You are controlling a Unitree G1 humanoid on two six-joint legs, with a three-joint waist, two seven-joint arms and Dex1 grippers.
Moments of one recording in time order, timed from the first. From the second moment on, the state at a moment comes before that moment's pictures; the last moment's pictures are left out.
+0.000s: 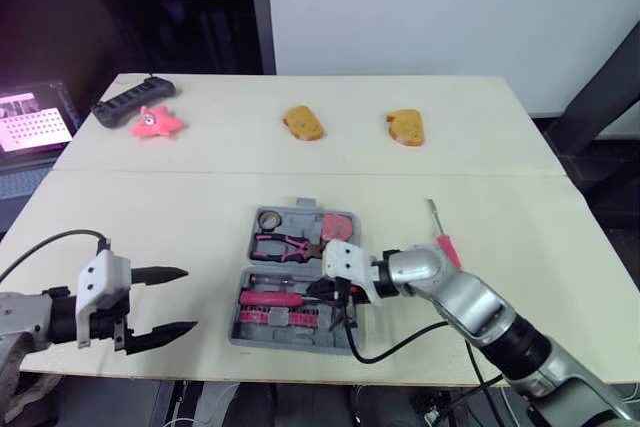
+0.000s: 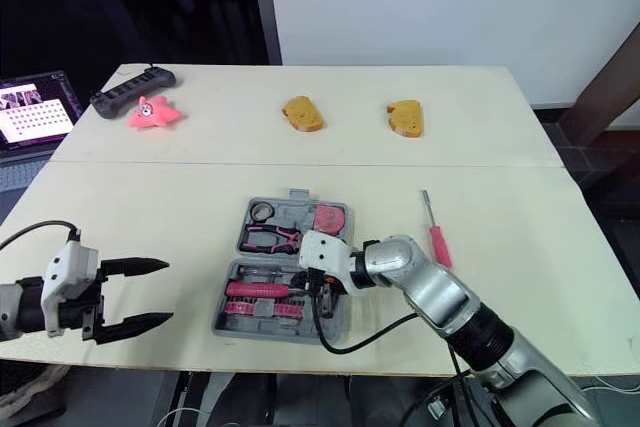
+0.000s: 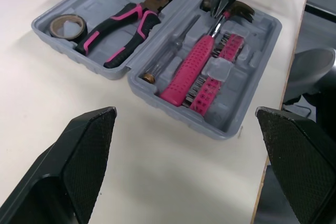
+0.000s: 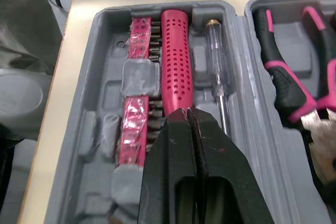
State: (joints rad) left arm 0.28 0.89 0.38 -0.20 -0.51 0.17 -1.32; right arm -0.46 -0.53 0.59 -0.21 0.16 0.53 0.91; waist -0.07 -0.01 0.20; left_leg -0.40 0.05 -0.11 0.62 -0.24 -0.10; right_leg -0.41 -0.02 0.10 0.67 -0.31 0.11
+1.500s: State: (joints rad) left arm 0.40 0.90 0.42 -0.26 -0.47 0.17 -1.27; right arm -0.59 -0.37 0.68 -0.08 0.04 0.79 0.96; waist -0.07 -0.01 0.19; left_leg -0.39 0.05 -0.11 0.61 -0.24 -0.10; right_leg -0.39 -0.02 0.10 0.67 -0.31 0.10
